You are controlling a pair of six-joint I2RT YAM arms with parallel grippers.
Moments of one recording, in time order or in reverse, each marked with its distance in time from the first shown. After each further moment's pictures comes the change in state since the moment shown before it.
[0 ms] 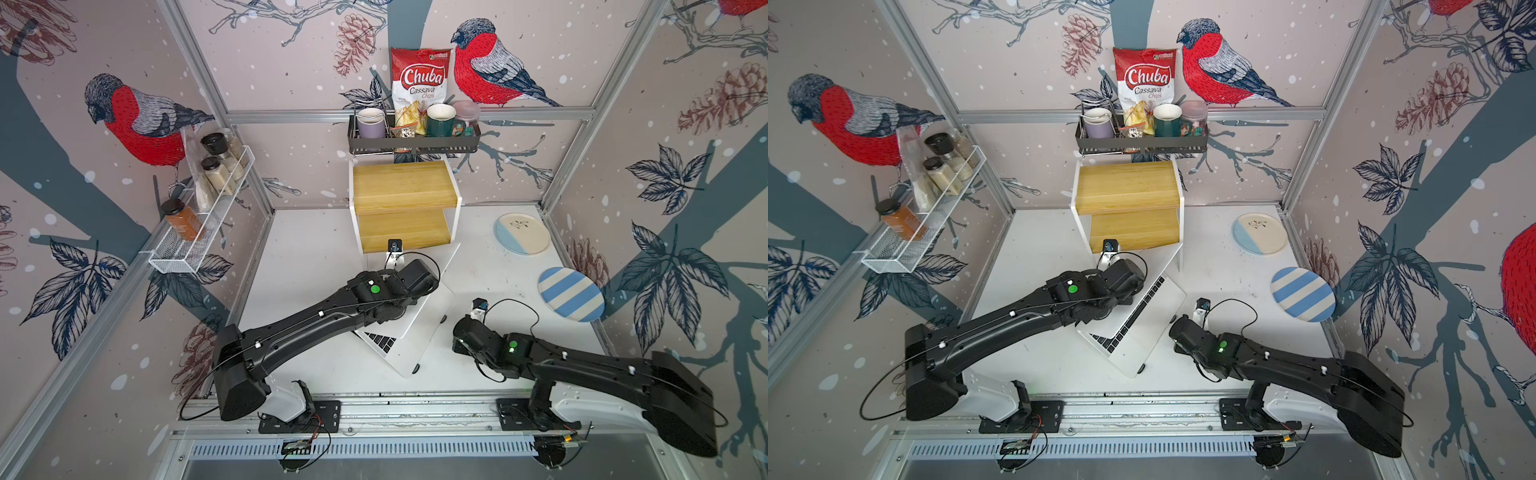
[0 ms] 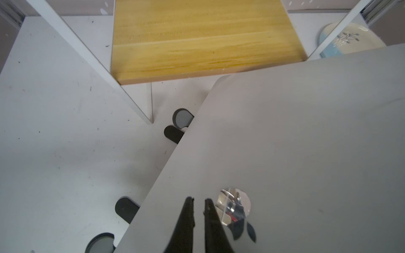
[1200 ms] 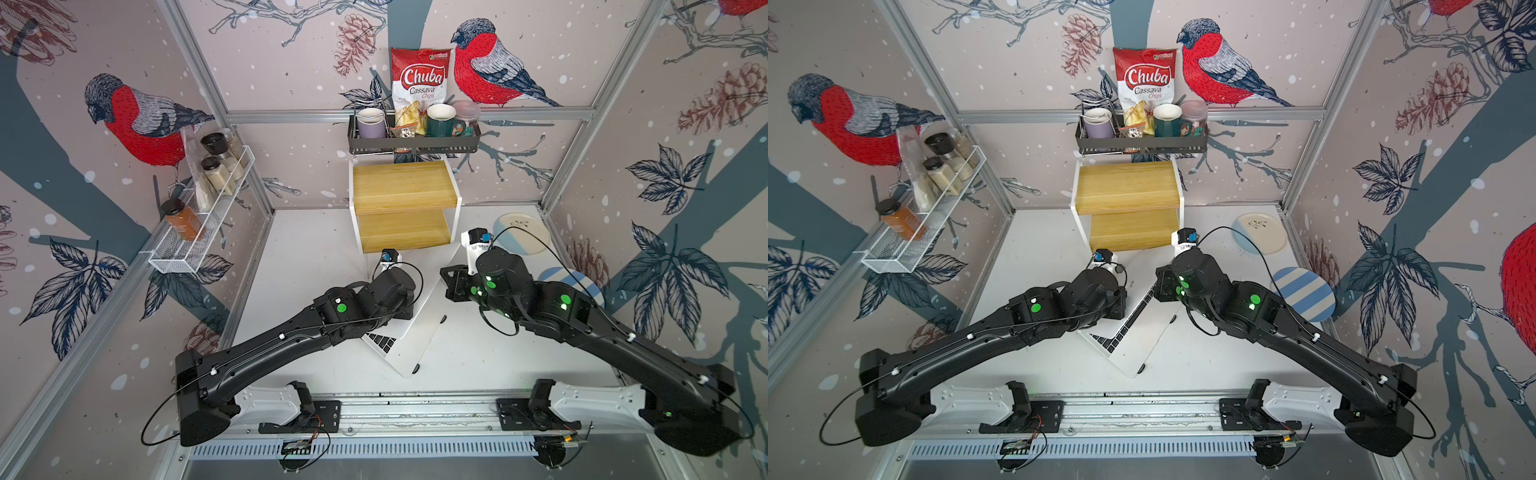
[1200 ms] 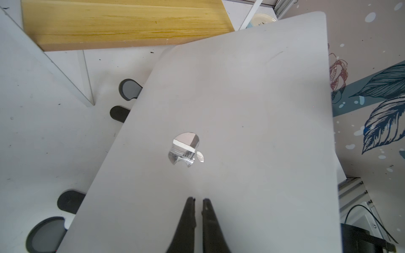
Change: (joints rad) left arm -0.012 -0.214 -0.203 0.162 0.266 0.024; right arm -0.014 0.142 0.822 -0.302 -0.111 -0.351
